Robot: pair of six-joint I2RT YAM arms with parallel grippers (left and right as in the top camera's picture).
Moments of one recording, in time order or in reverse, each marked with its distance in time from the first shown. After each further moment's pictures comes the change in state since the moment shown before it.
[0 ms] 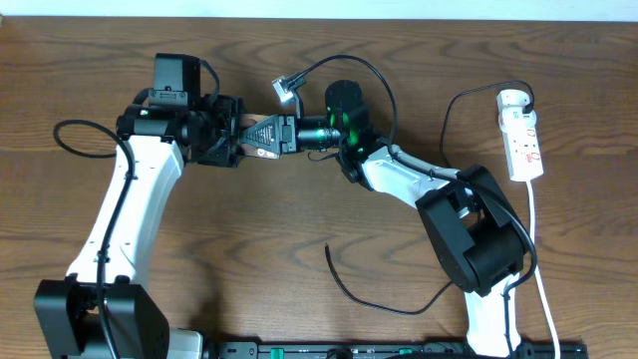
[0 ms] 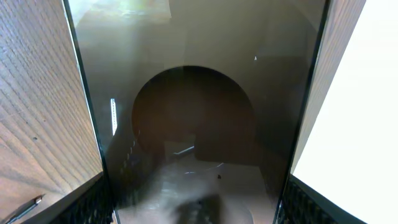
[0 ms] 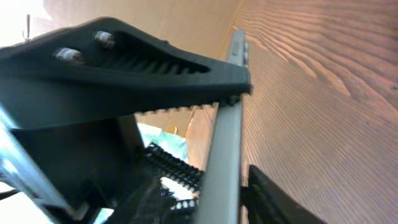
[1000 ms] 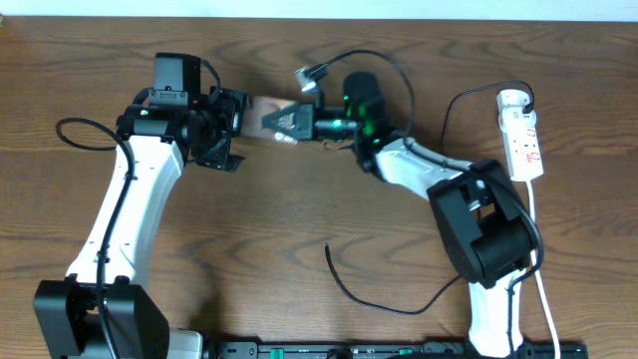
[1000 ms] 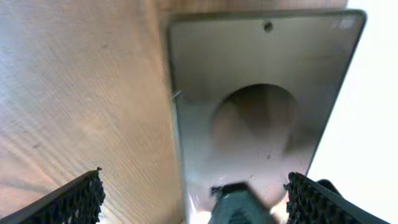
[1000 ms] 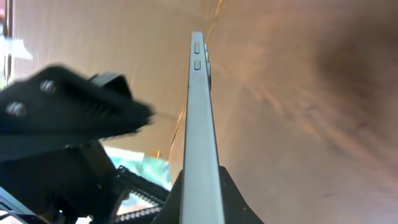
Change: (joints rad) left arm 0.006 0.000 0.000 0.023 0.048 0.114; right arm -0.092 0.008 0.000 -0.046 0.048 -0.029
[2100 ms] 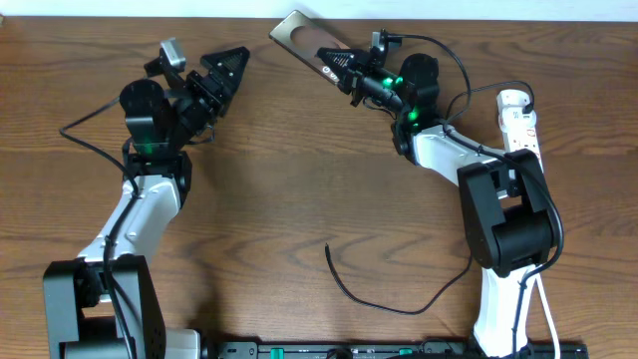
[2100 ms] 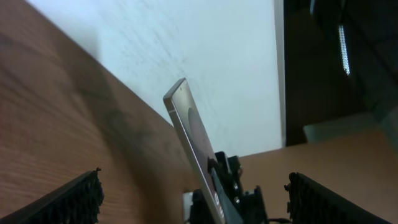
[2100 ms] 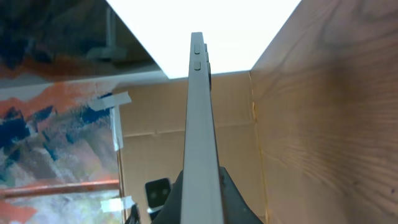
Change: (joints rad) left arm 0.116 -0.003 -0.445 1.394 0.312 0.254; right arm -0.172 0.003 -0.001 0.284 0.235 0.700
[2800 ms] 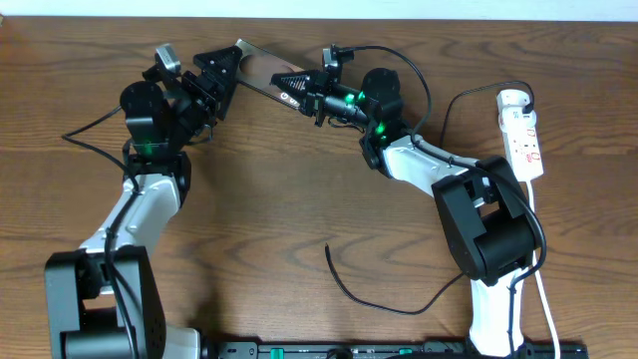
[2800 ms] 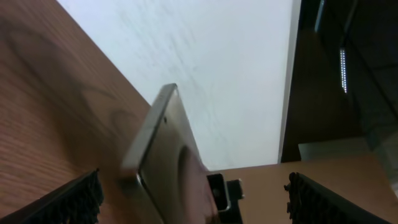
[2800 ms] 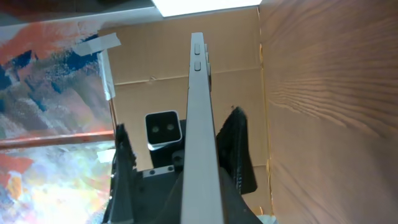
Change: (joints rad) left arm 0.010 0.039 -0.003 0.026 -0.032 -0.092; right arm 0.148 0.000 0.000 0.034 -0.056 0.026
